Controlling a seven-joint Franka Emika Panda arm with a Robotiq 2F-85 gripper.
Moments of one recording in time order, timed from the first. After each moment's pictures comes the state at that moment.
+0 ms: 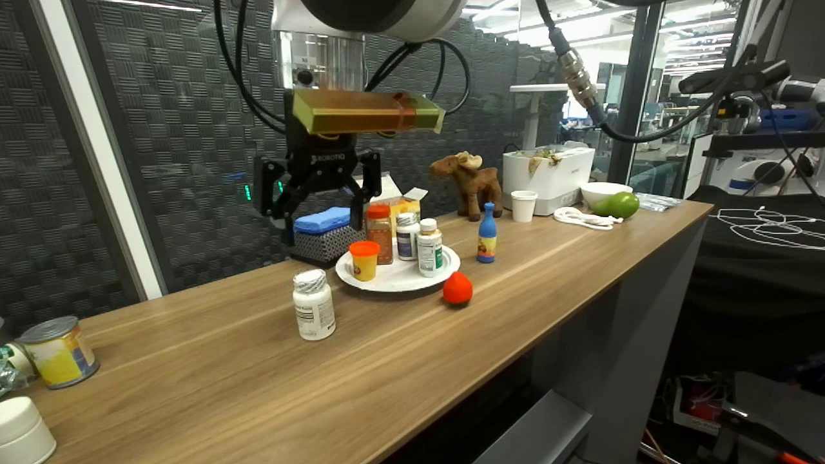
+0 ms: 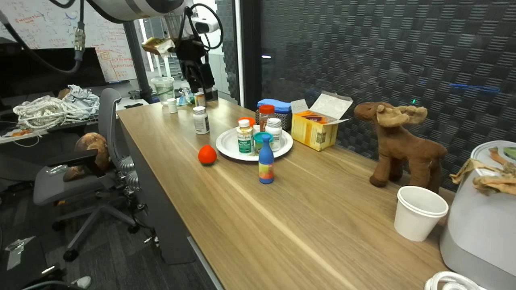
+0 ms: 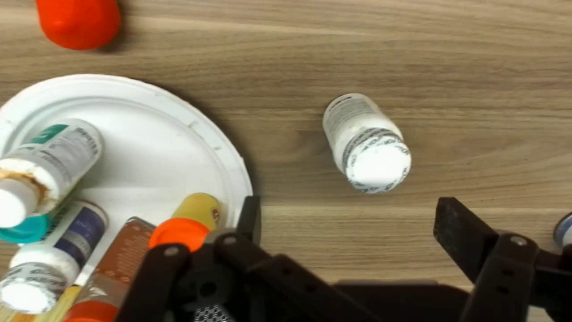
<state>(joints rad) 0.23 0.34 0.13 -1.72 -0.13 2.22 0.52</state>
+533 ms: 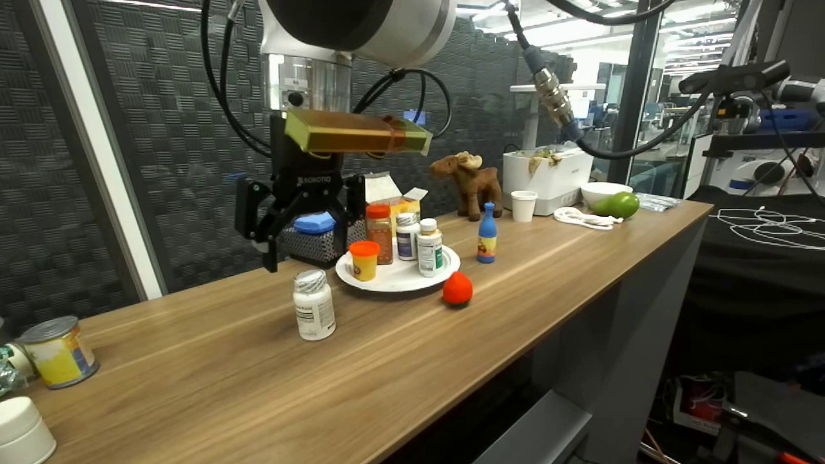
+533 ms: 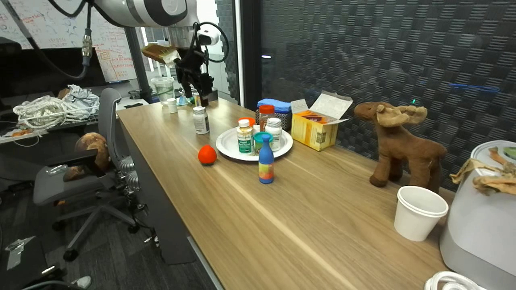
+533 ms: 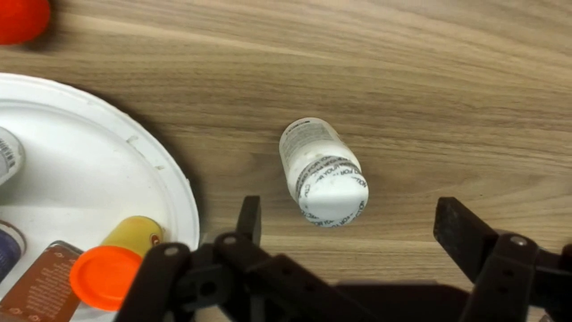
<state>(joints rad) 0.23 0.39 0.14 -1.69 -0.02 2.23 0.38</state>
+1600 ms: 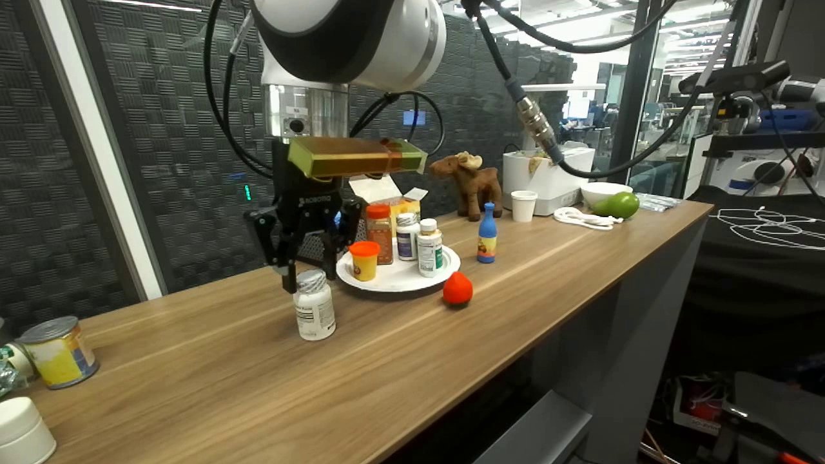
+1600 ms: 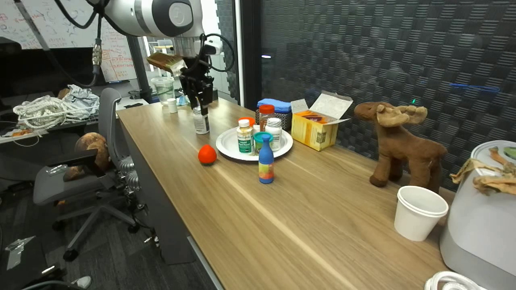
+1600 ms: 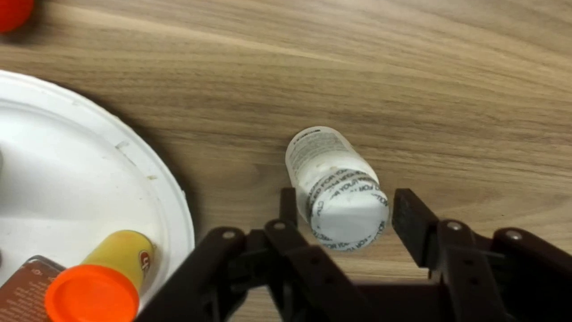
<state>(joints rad) 0.23 0.45 0.13 -1.66 -0.02 2.22 0.35</state>
